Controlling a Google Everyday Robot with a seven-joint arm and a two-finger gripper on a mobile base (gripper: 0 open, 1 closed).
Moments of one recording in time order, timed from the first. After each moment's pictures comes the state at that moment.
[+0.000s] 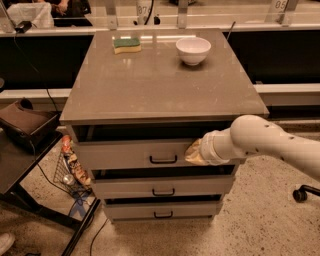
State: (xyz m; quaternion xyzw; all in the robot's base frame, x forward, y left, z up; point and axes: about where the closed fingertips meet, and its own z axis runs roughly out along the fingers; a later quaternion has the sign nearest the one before) arm 0.568 -0.108 0.647 -0.62 0.71 0.07 0.33
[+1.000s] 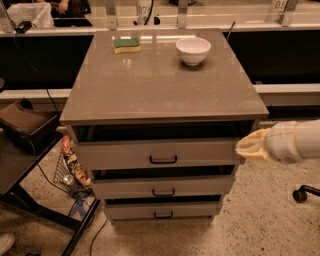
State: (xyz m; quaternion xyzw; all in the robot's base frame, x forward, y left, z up) arm 0.504 -0.234 0.761 -0.58 0.72 0.07 0.38
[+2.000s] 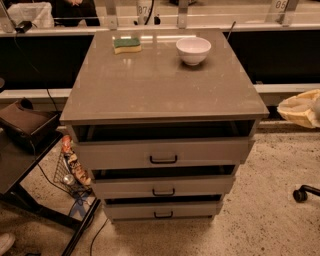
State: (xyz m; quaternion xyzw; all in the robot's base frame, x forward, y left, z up) arm 0.535 -0.323 0.877 -0.46 0.76 -0.01 0.46
